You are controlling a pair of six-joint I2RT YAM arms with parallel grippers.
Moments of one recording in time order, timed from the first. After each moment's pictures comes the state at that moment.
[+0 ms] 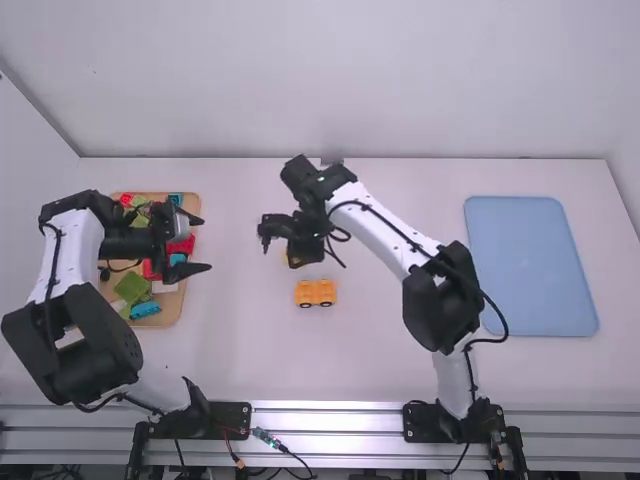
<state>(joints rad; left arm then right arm) 0.51 1.64 1.32 -1.40 1.01 1.94 0.70 2.10 1.88 -1.19 -0.40 -0.89</state>
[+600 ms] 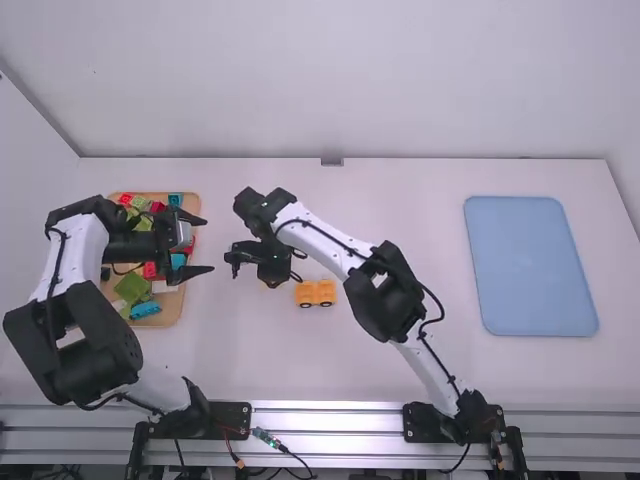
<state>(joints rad) 0.51 1.64 1.26 -1.32 1.04 2.01 0.86 2.40 2.12 -1.27 -0.24 -0.76</state>
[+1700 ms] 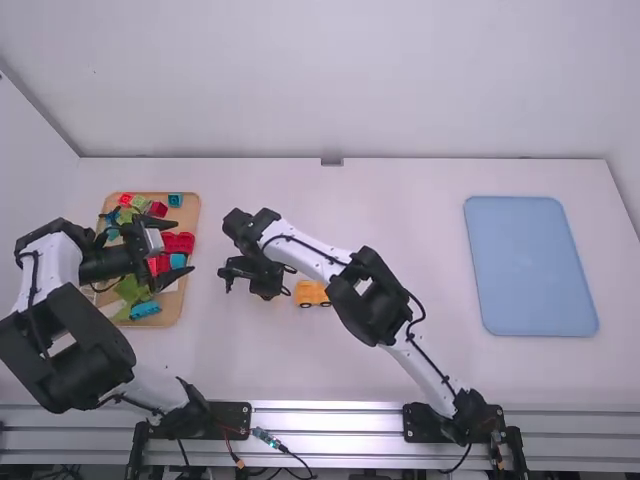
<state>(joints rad) 0.71 1.63 1.20 -1.32 1.15 2.10 0.93 2.46 2.09 -1.18 -0.18 -0.67</state>
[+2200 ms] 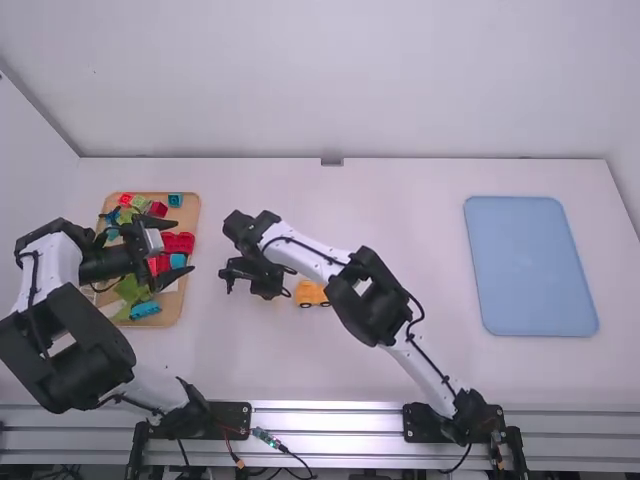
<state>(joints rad) 0.71 1.63 1.20 -1.33 1.15 2.10 0.92 2.46 2.05 -1.13 -0.16 -0.67</state>
